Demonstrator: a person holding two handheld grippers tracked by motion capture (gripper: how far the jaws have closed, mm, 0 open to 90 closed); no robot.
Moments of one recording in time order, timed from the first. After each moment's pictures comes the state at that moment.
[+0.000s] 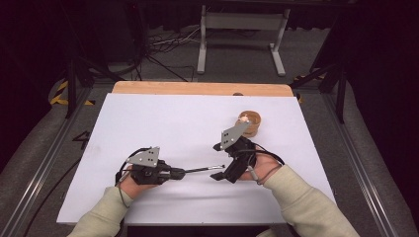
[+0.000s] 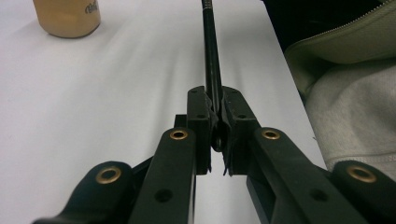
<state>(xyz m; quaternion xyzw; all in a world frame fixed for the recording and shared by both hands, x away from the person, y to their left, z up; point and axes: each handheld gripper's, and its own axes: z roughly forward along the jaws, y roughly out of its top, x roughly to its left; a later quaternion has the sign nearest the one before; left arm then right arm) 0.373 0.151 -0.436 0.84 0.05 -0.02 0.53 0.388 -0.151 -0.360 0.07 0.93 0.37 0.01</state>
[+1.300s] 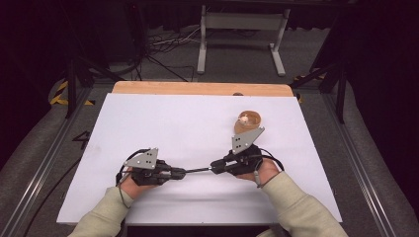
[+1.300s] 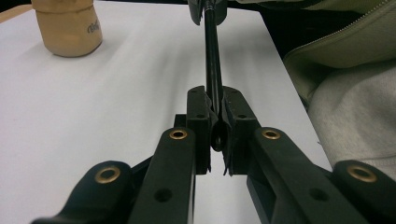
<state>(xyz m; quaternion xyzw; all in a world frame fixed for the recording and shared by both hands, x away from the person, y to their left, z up) 0.372 0.152 -0.441 0.83 0.03 0.00 0.56 0.385 -0.173 -0.382 0.05 0.89 0.46 -0.02</state>
